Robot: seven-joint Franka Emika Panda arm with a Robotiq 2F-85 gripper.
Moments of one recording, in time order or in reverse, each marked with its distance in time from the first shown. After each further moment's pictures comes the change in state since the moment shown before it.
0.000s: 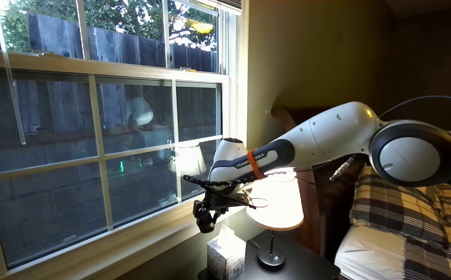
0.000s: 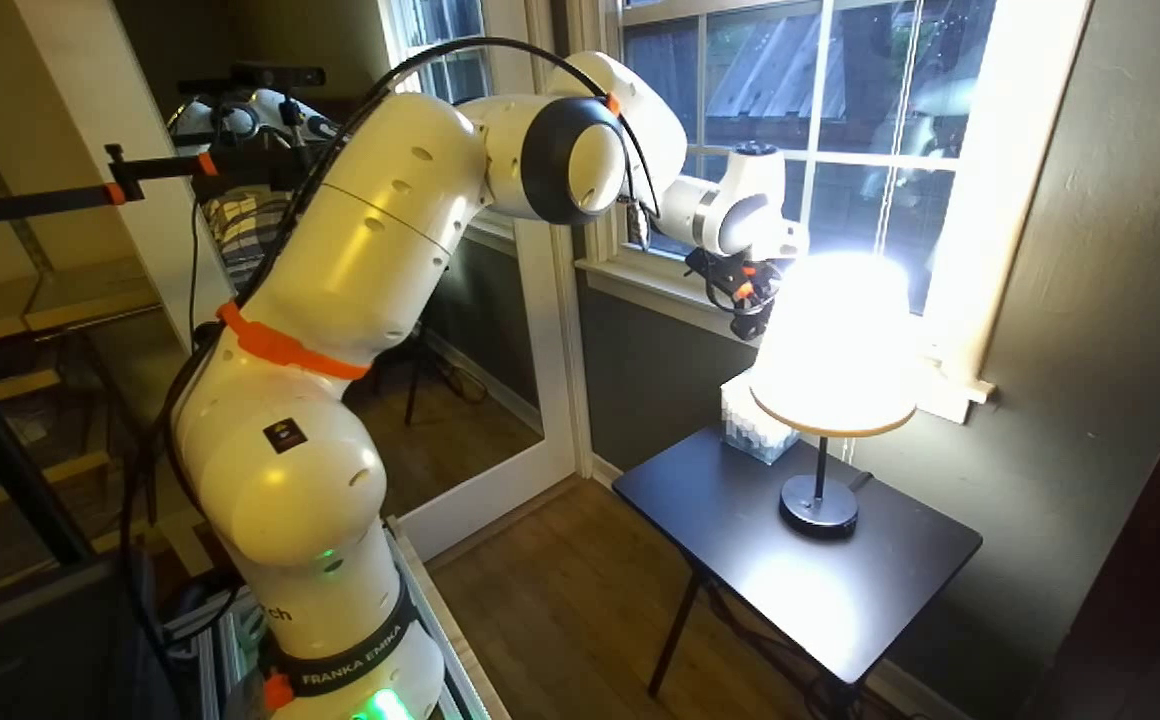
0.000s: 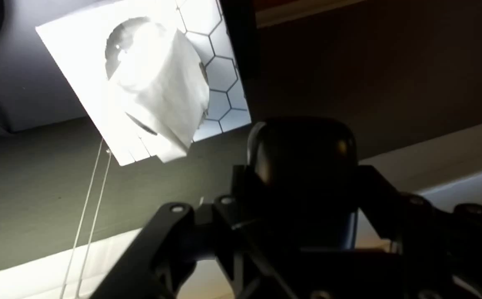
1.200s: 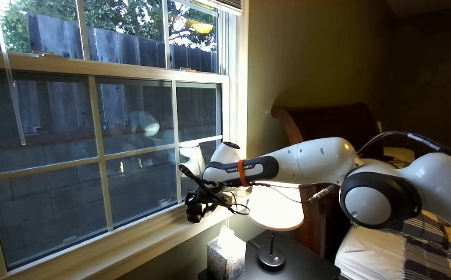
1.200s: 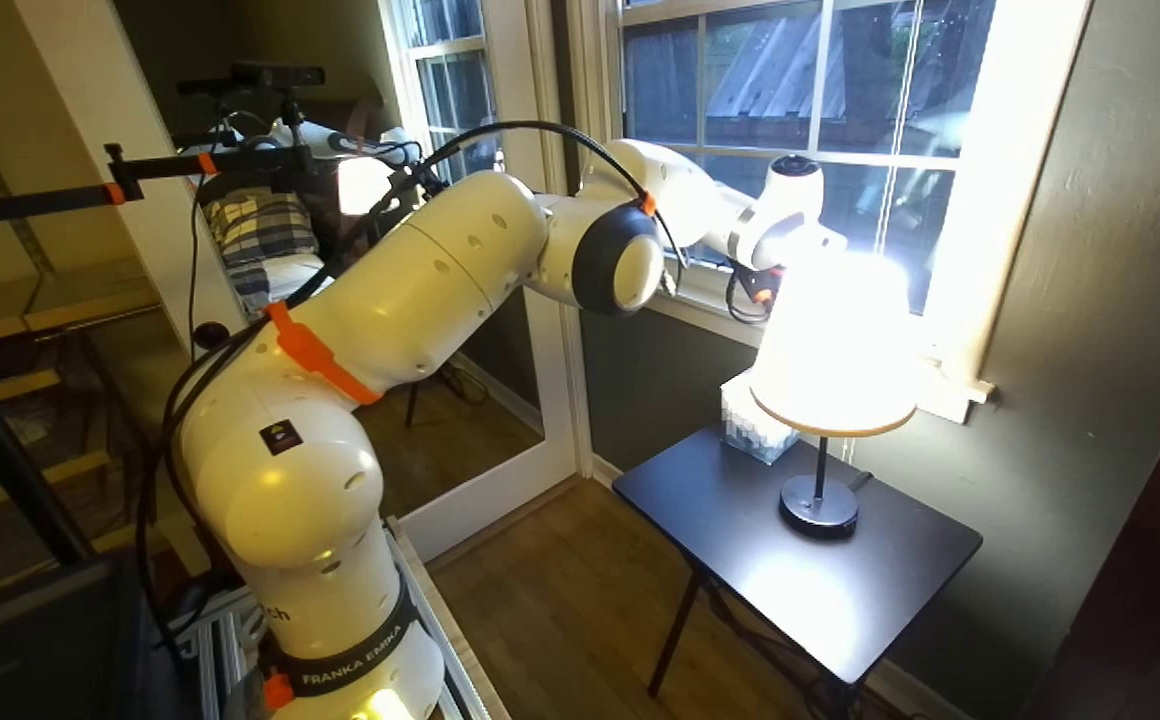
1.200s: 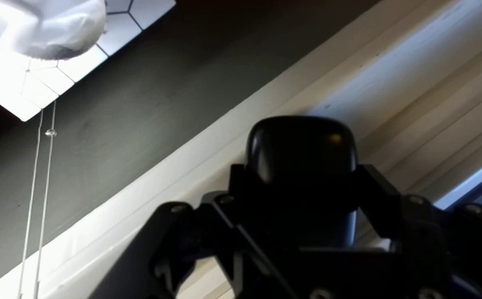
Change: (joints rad) arm -0.025 0.325 -0.001 0.492 0.100 -0.021 0.215
